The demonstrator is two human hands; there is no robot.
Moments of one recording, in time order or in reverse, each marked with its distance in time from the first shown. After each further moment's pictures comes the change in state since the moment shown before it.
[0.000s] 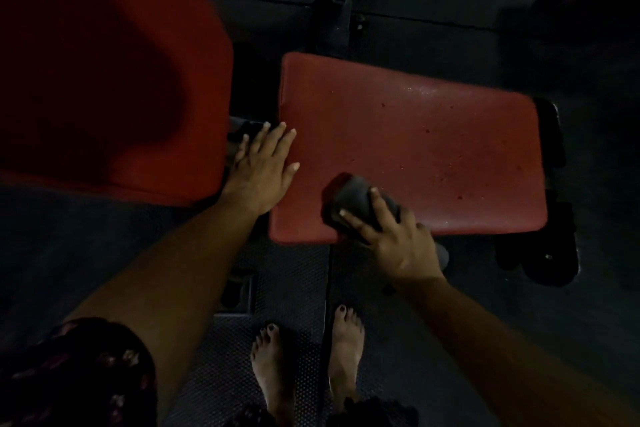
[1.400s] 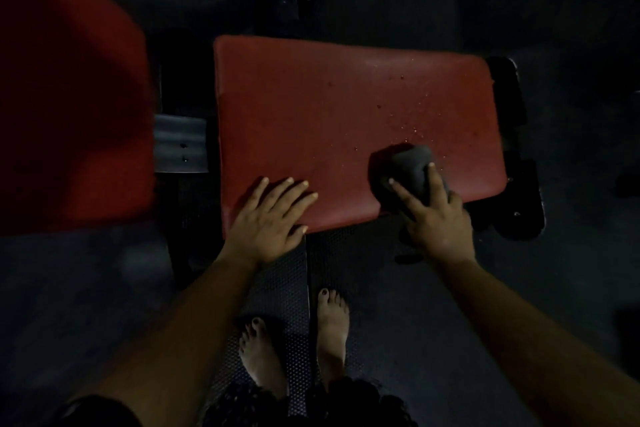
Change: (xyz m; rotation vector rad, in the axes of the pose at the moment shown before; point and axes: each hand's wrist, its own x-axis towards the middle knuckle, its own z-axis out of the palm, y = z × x) left_hand -0.037 0.049 0.092 0.194 0.247 0.557; right_hand -0.048 0.101 0.033 0.117 0.053 0.410
